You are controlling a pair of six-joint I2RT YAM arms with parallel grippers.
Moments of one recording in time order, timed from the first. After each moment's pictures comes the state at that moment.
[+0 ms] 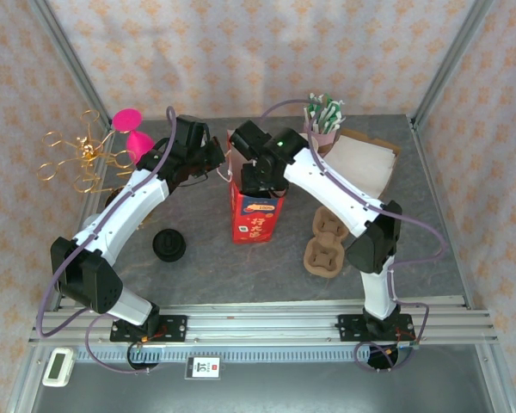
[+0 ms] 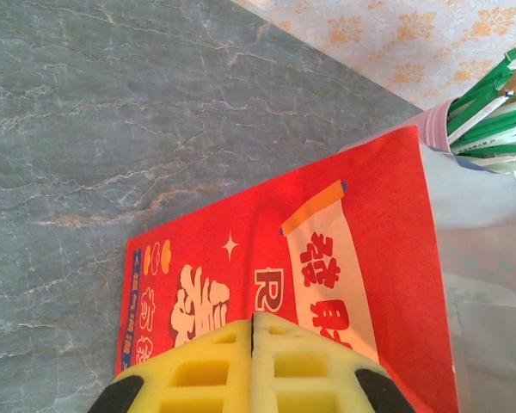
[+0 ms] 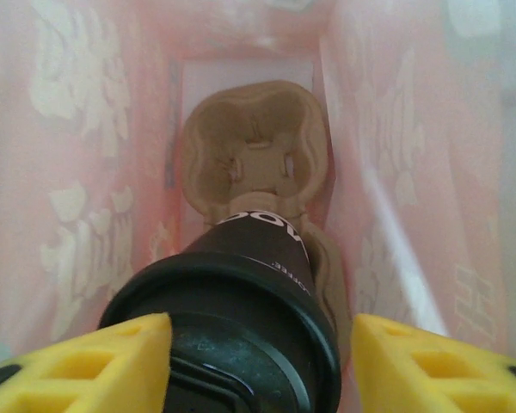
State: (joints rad) left arm -0.35 1.50 1.41 -0.62 0.03 -0.77; right arm 0.82 1.97 2.12 -1.37 0.15 0.66
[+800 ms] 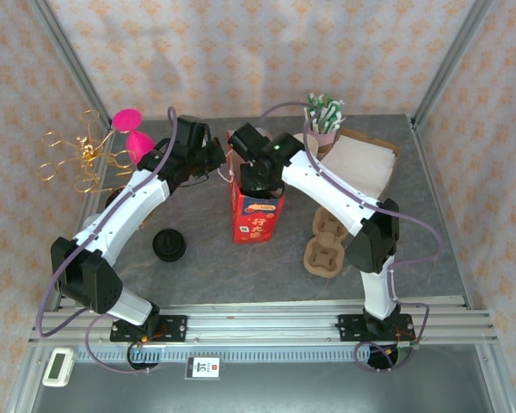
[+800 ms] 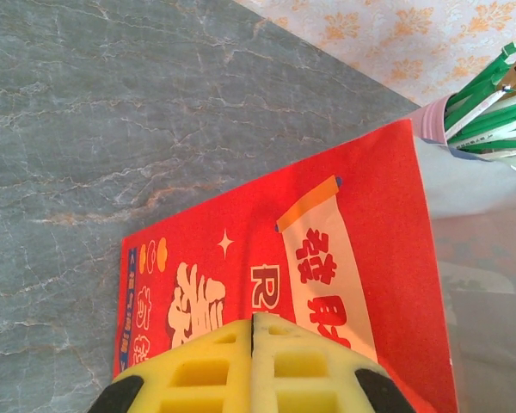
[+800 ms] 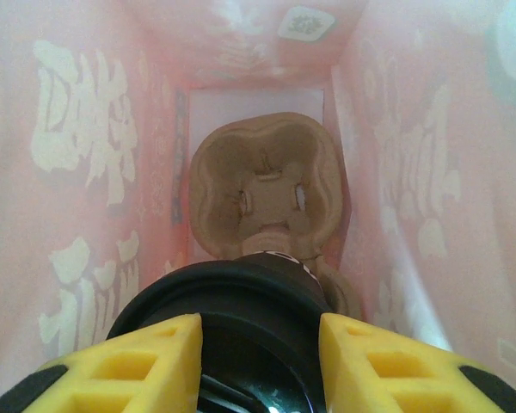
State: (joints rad) left arm -0.36 1.50 1.41 -0.62 0.03 -0.77; right arm 0.81 1.98 2.06 -1.24 0.17 0.65
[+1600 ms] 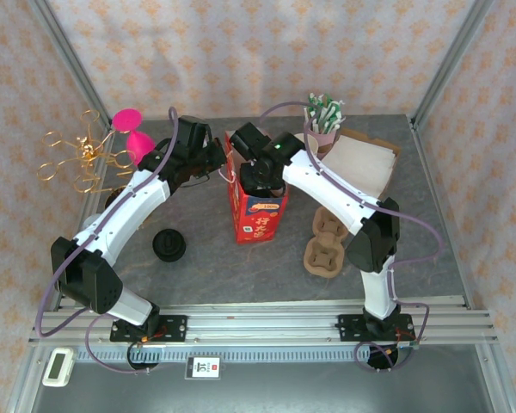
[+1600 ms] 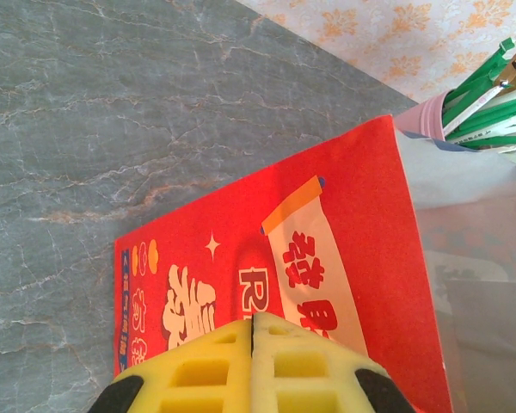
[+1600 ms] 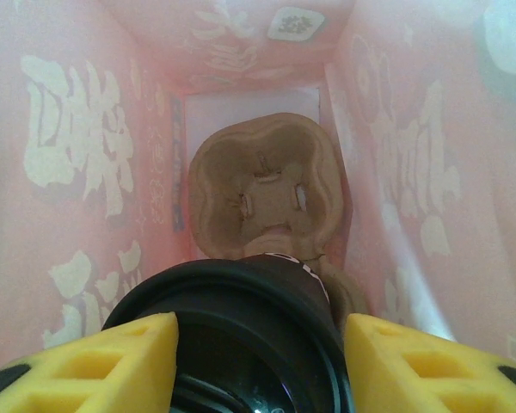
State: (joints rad) left arm -0.37 1.50 1.41 -0.62 0.03 -0.78; right arm 0.81 1.98 2.05 -1.24 0.16 0.63
